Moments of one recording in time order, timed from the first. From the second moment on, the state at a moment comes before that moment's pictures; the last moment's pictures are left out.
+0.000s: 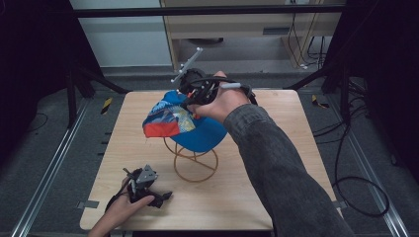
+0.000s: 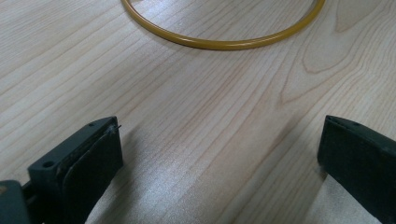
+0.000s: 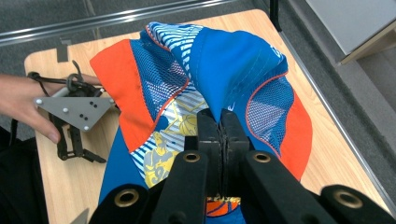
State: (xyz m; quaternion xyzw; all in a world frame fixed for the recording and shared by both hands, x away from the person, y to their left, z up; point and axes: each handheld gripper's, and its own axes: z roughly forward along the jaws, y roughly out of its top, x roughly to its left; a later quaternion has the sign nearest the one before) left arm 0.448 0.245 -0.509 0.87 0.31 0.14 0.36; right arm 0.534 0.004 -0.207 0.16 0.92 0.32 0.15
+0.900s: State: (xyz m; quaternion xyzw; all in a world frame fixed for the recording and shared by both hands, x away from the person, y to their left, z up) left arm 0.448 0.245 -0.509 0.87 0.31 0.14 0.36; right arm 0.537 0.004 -0.227 0.18 0.92 0.32 0.13
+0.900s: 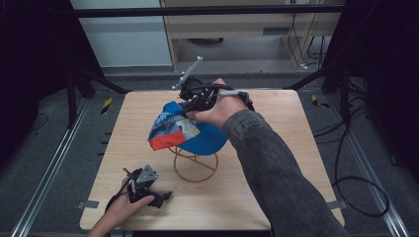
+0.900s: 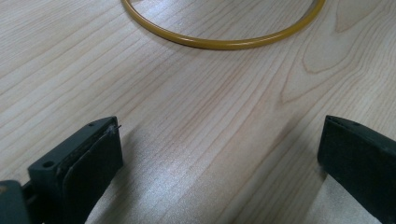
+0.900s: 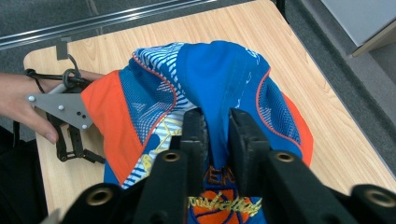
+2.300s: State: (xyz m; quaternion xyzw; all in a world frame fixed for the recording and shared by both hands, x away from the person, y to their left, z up) left arm 0.448 0.246 -0.509 0.87 0.31 0.14 0.36; right arm 0.533 -0.011 -0.225 0.22 0.90 0.35 0.13
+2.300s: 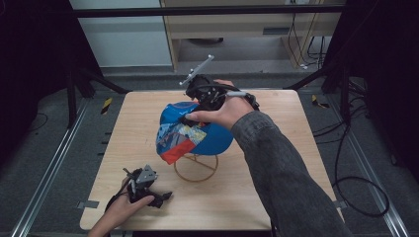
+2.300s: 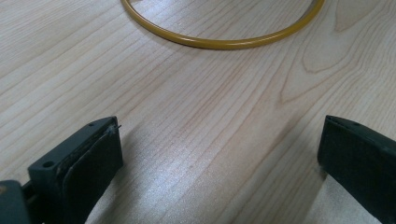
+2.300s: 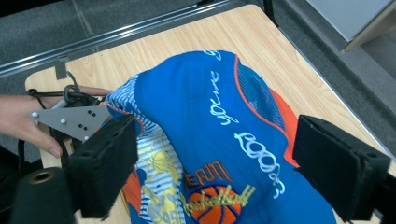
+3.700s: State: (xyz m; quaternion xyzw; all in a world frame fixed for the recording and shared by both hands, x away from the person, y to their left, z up) left arm 0.448 0.246 -0.509 0.87 0.31 0.14 0.36; right arm 0.516 -0.082 -0.230 0.27 0.86 0.40 0.17
